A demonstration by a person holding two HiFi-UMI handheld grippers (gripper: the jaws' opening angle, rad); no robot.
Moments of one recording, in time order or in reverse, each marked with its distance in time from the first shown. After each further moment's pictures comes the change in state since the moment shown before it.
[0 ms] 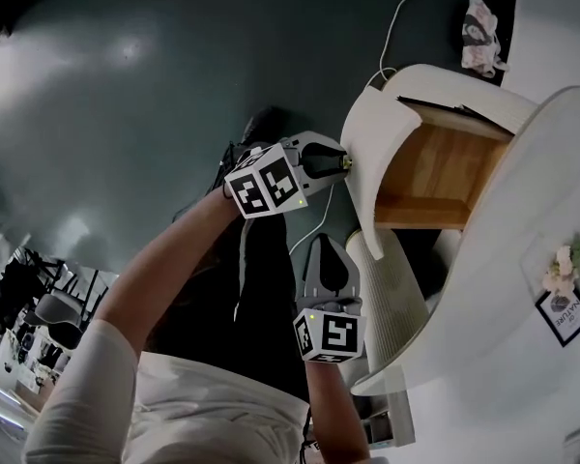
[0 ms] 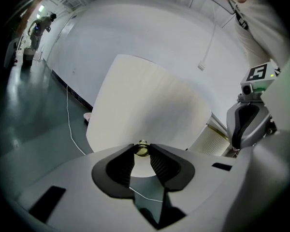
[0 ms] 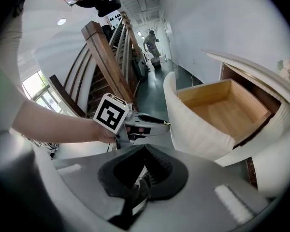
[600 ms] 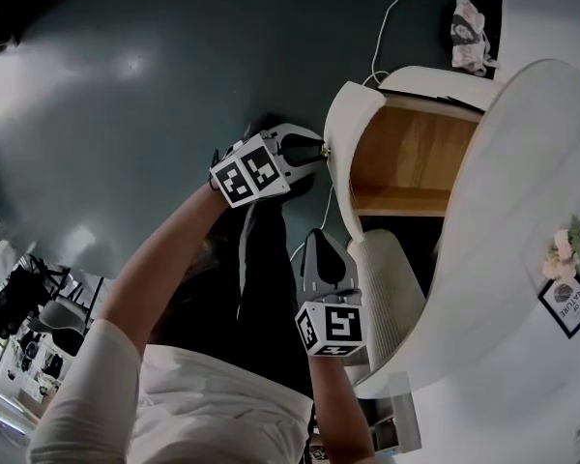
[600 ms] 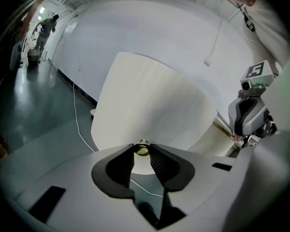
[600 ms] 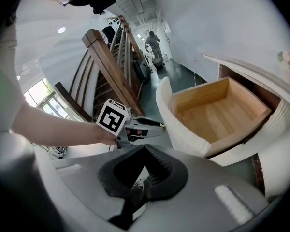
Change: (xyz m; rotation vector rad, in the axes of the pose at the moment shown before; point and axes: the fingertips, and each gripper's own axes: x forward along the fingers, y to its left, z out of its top) left arm -0.013 0.006 -0.005 -0.022 0.056 0.080; right arm -0.022 -0.005 0.007 0.039 -0.010 0.077
